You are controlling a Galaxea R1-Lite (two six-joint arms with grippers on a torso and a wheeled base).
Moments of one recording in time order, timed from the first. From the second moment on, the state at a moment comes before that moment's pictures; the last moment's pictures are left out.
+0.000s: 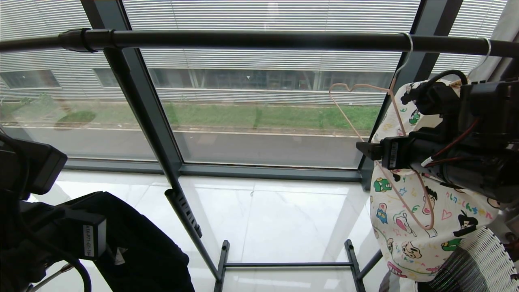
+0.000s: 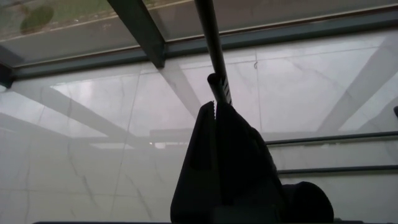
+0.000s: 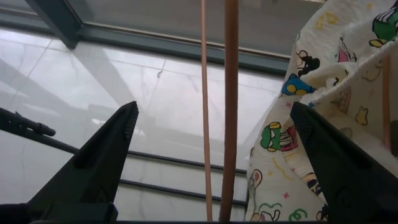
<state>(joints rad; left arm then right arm) -0.62 1.06 -0.56 -0.13 0.65 0.07 0.61 1.53 -0.97 -0.29 -0.32 0.16</state>
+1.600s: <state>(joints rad) -0.62 1.05 -0.55 -0.13 0.65 0.07 0.61 1.55 -0.97 -0.36 -0.32 0.15</state>
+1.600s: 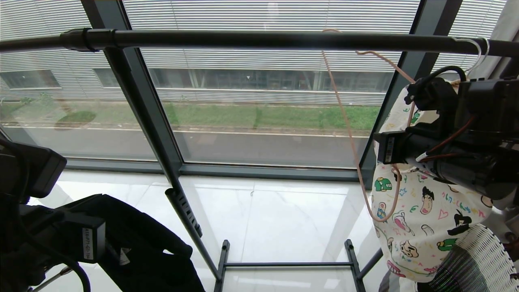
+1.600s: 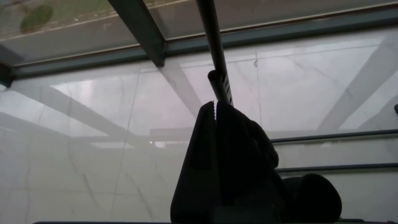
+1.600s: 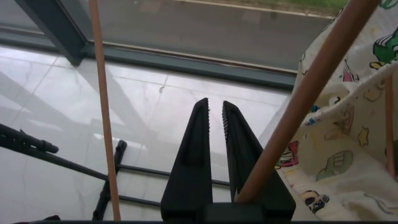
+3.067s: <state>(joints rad) -0.62 1.03 -0.54 -0.13 0.66 0.08 0.65 1.24 -0.60 -0.38 -0.41 -0.49</state>
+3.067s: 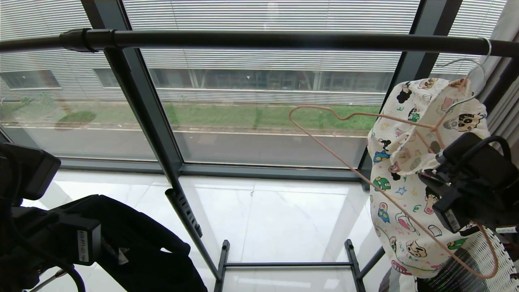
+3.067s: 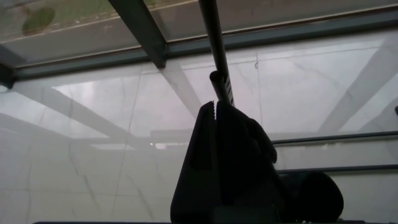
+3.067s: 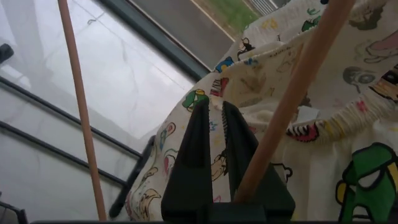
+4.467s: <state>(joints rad) -0.78 1.02 -0.53 -0.13 0.66 0.09 0.78 1.14 -0.46 -0.38 -0.10 -0.65</state>
